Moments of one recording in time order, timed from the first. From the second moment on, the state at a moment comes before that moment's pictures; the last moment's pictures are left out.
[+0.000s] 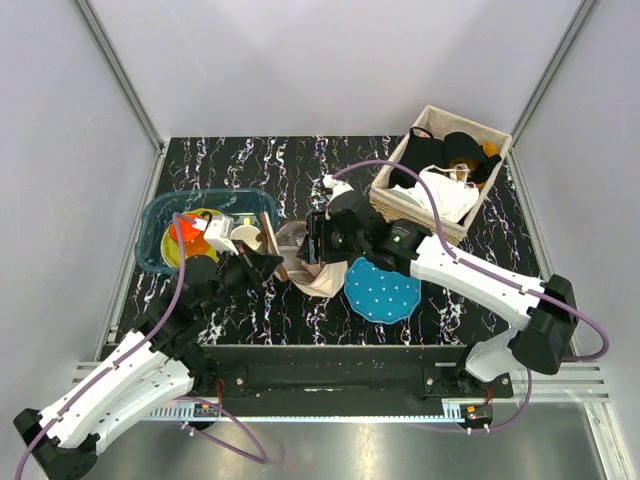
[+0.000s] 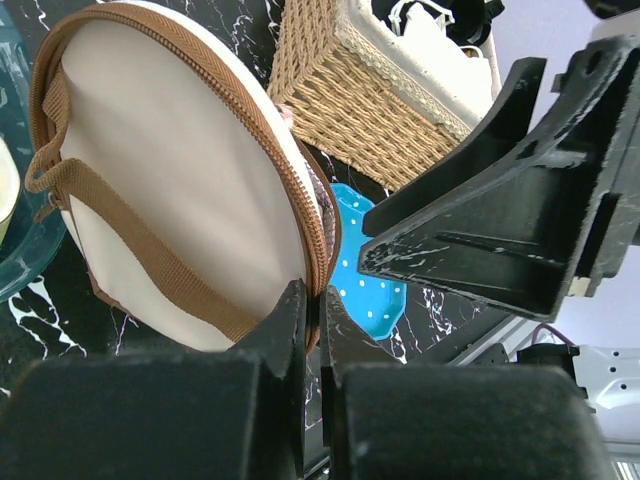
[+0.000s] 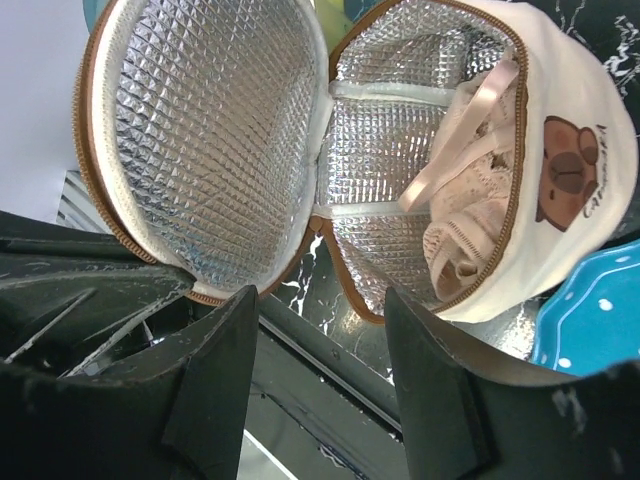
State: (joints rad) left arm -0.71 0.57 0.60 -0.25 -0.07 -0.70; right arm 0.94 1.45 1.32 -0.49 0.01 0.68
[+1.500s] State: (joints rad) left arm -0.71 0.54 0.56 -0.25 -0.08 -0.73; right arm 0.95 1.46 1.54 -0.49 0.35 0.50
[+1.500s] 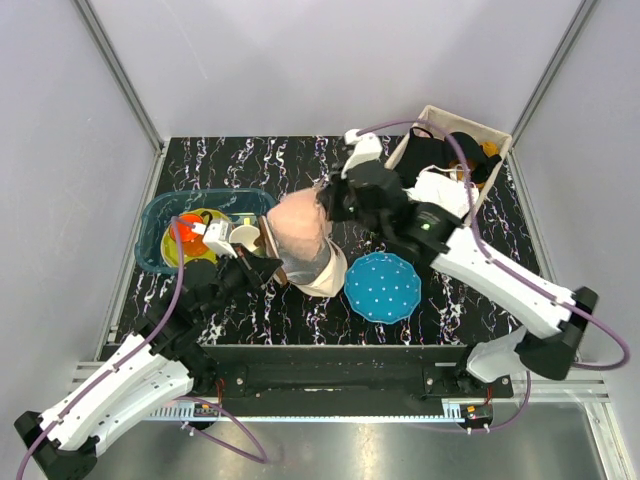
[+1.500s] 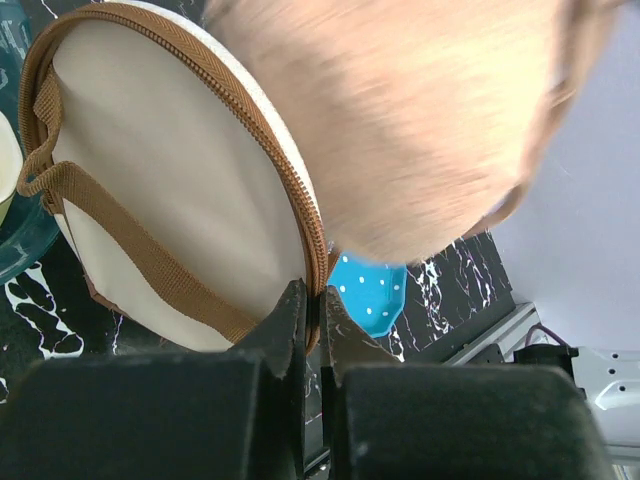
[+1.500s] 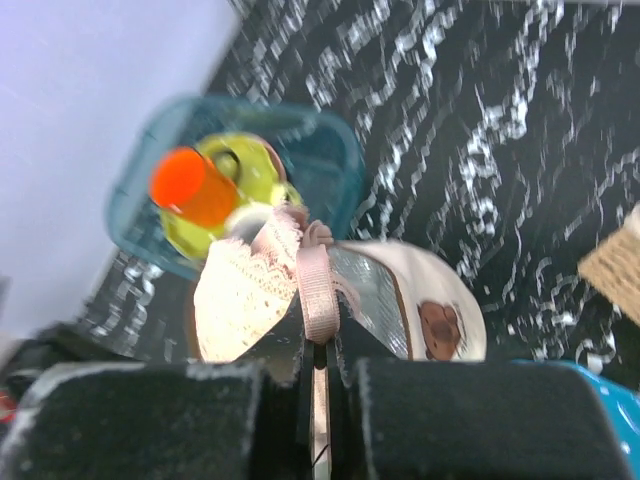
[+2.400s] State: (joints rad) left arm -0.71 0.54 0.56 -0.25 -0.07 -0.73; right arm 0.15 1.44 1.52 -0.48 0.29 0.46
